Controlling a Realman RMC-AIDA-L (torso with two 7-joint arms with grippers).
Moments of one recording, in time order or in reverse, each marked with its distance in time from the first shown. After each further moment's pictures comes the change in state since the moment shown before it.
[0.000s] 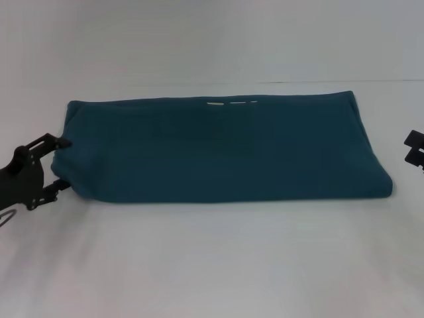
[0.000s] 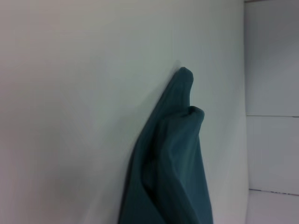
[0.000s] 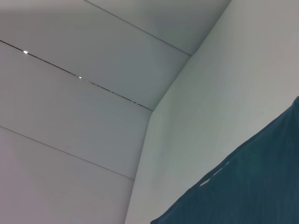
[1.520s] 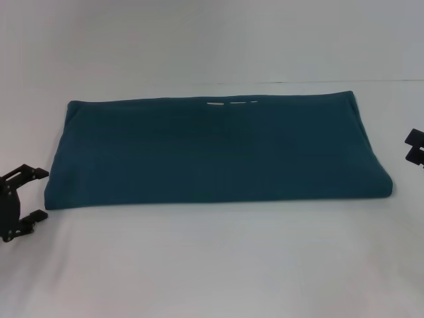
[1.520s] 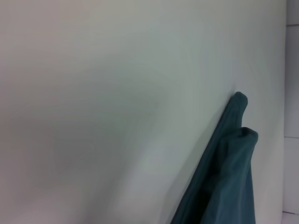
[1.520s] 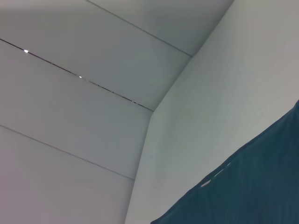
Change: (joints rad) left arm 0.085 -0.009 -0.005 0.070 0.070 0.018 -0.075; right arm -0.003 0.006 0.000 -0.021 -0.001 -0.002 0.008
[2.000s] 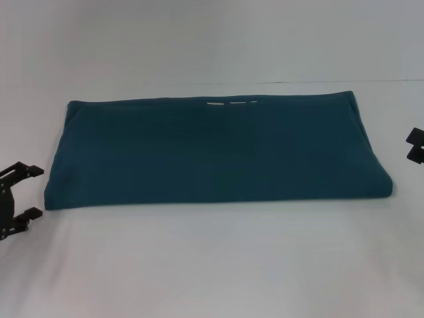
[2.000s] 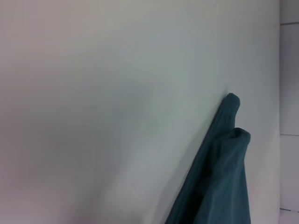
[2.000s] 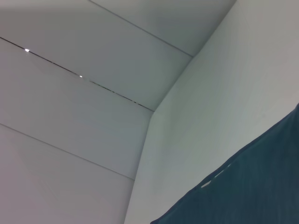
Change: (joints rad) left arm 0.006 0.009 -0.005 0.023 -0.001 0.029 0.005; right arm -0.001 -0.003 -0.003 -0.007 0.002 -0.003 -0.001
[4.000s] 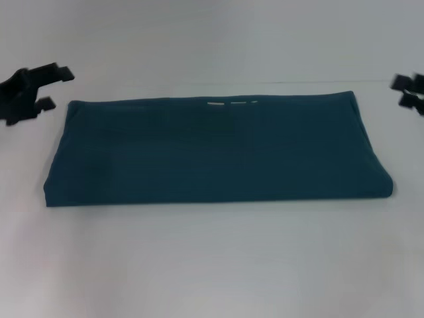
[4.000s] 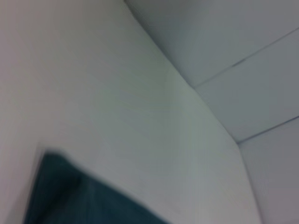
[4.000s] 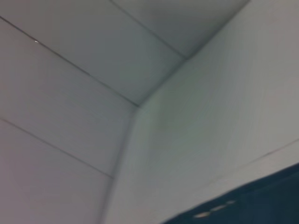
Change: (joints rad) left arm -0.209 0.071 0.159 0.123 -0.046 -0.026 0.249; right arm 0.178 -0.052 -0.023 -0.082 -0.113 0.127 0.115
